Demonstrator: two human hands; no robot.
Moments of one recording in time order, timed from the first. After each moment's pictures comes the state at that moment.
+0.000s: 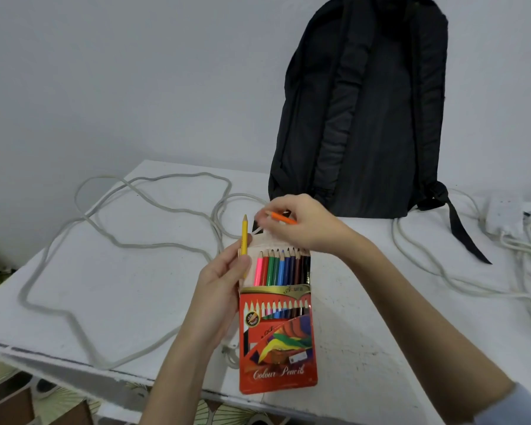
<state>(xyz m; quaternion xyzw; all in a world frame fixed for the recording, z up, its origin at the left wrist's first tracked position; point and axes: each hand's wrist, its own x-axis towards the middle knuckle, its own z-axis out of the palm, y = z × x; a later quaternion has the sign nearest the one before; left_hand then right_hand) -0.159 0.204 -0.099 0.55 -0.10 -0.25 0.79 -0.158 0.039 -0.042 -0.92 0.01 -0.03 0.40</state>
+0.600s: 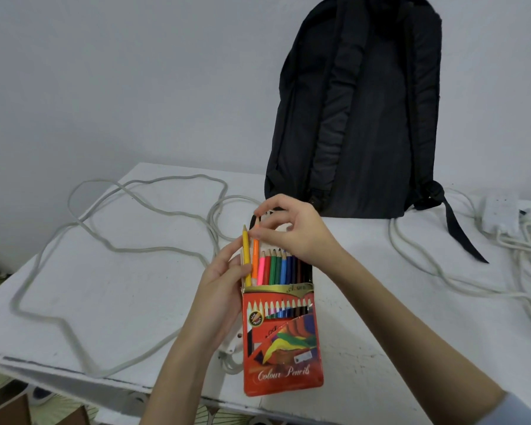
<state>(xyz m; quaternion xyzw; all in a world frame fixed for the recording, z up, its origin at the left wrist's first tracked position) -0.156 0.197 -0.098 0.53 -0.10 -0.27 0.80 -0.161 0.041 -0.066 -0.85 0.01 -0.11 0.52</state>
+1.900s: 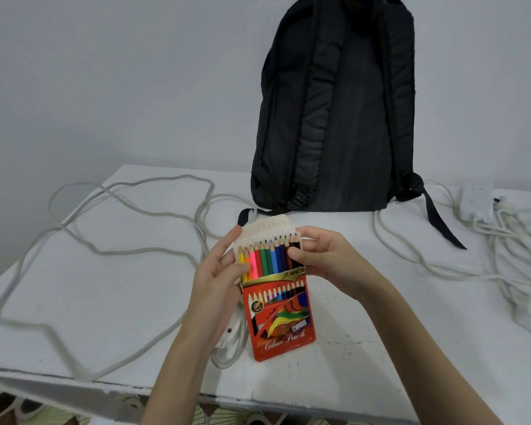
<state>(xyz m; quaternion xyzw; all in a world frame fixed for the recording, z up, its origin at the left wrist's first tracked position) -0.160 0.190 -0.107 0.54 -0.13 -0.25 0.79 -0.213 0.008 -0.094 -0.71 0.10 -0.01 0.69</state>
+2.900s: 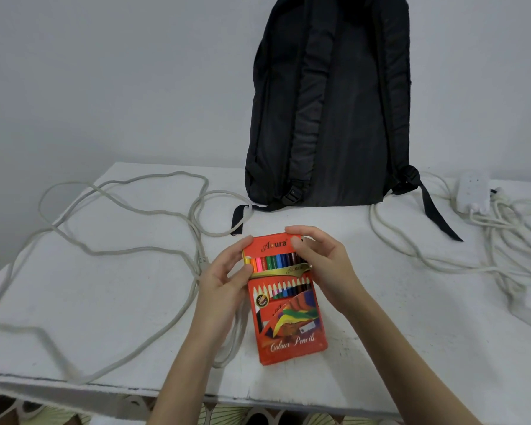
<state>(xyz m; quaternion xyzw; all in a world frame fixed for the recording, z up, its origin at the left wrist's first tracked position) -0.165 0.181 -0.126 0.62 -0.13 -0.21 0.74 -0.215 0.019 -0.125 -0.66 0.15 -0.17 0.71</state>
